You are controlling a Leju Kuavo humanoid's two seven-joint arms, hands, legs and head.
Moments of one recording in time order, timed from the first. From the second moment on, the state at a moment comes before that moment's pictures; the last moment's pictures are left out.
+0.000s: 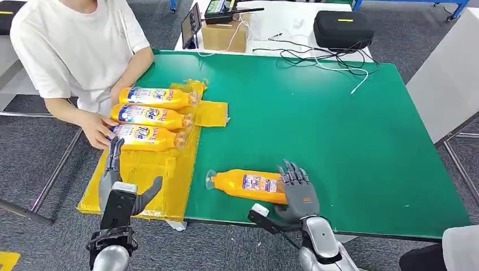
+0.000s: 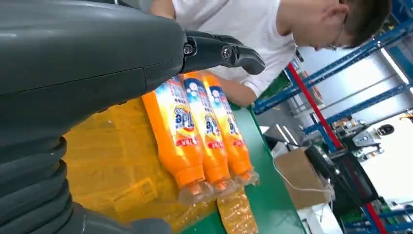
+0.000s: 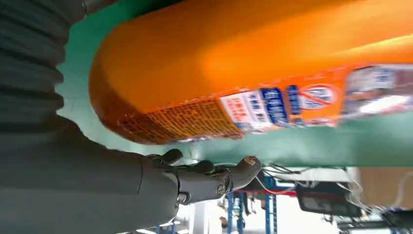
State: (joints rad) left arm 0.12 -0.11 -0.10 -1.67 -0.47 0.51 -0.26; right arm -0.14 -0.02 0.35 -1.13 1.24 -0.42 0.04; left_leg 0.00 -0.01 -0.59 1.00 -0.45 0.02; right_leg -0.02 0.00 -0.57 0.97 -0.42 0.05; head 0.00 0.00
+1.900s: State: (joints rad) left arm 0.13 -0.18 -0.15 -1.54 0.21 0.21 -0.31; right arm -0.14 0.07 0.24 -1.08 0.64 -0.60 -0.42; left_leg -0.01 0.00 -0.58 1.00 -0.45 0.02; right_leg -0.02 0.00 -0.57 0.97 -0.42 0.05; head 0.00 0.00
